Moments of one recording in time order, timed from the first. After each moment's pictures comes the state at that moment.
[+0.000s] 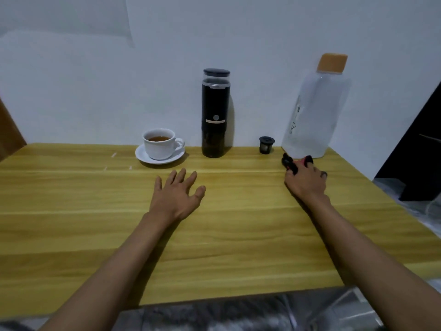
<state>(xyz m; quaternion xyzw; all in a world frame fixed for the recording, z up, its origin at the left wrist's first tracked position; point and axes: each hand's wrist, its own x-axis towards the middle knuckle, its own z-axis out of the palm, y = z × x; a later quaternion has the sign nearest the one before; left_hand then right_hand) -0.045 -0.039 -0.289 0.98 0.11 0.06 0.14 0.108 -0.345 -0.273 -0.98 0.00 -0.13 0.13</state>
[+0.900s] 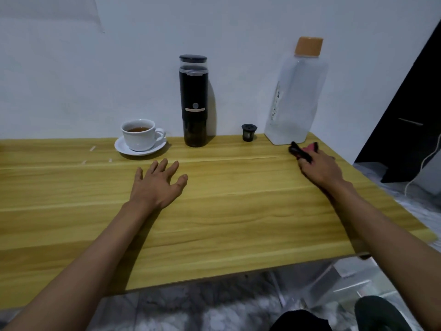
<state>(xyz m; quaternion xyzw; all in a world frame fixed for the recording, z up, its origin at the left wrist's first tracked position) -0.045 -0.040 -0.286 0.98 0.11 0.06 0.12 0.115 -0.440 -0.264 -0.98 -0.06 -0.12 0.17</state>
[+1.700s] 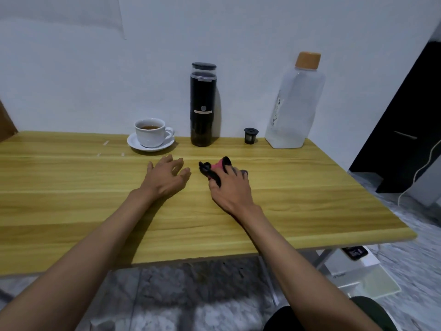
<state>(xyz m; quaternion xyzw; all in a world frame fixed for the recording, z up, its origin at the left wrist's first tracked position) -0.047 -0.032 -0.281 0.97 0.08 0.09 0.23 -0.028 -0.242 -0.276 -0.95 -0.24 -0.10 0.18</state>
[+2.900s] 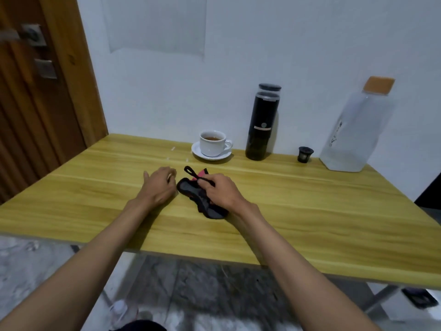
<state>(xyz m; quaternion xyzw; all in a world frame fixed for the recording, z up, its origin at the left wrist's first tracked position) -0.154 0.079 -0.270 0.93 0.19 0.17 0.26 -0.077 -0.103 -0.247 -0.85 -0.37 0.08 0.37</state>
